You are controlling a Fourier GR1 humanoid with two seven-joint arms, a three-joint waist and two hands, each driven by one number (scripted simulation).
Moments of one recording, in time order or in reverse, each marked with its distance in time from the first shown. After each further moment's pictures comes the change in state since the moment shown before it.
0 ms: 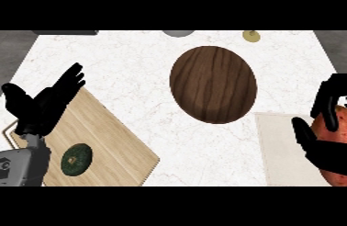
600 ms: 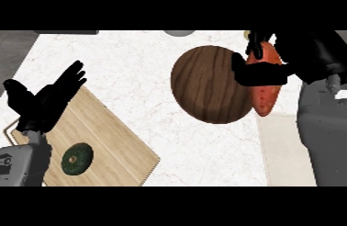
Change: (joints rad) left arm -0.025 0.000 0.004 0.023 -0.002 -0.002 -0.002; right arm -0.330 0.136 0.137 0.483 0.271 -0.198 -0.058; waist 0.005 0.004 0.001
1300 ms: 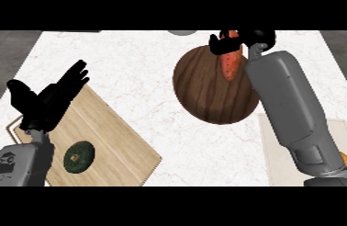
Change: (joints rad) left arm -0.008 -0.007 -0.007 0.009 -0.003 -0.009 -0.018; right arm -0.186 0.082 -0.083 0.773 0.111 -0.368 -0.390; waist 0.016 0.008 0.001
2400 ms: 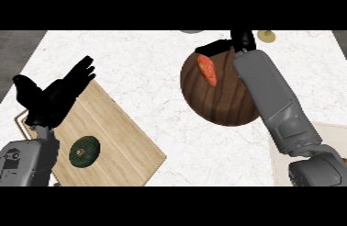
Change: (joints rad) left arm -0.029 -0.015 -0.025 -0.020 0.000 -0.004 0.027; right arm -0.187 0.070 -0.325 0.613 -0.183 -0.404 -0.420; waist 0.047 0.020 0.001
